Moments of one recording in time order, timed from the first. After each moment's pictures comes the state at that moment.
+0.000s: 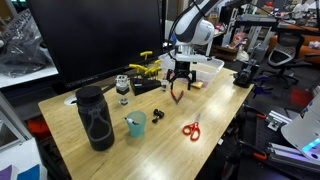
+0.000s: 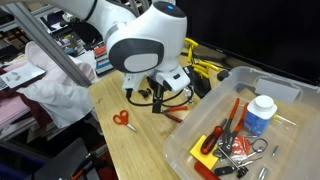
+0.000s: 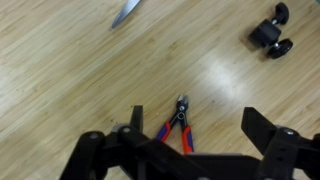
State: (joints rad) arm 0.00 0.41 -0.04 -2.12 0.44 2.28 0.46
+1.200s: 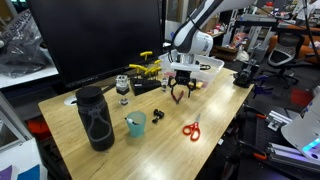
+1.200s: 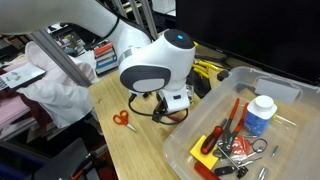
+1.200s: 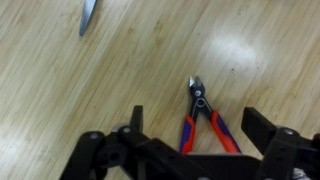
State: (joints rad) arm 0.00 0.51 -0.06 -2.12 0.54 2.39 0.73
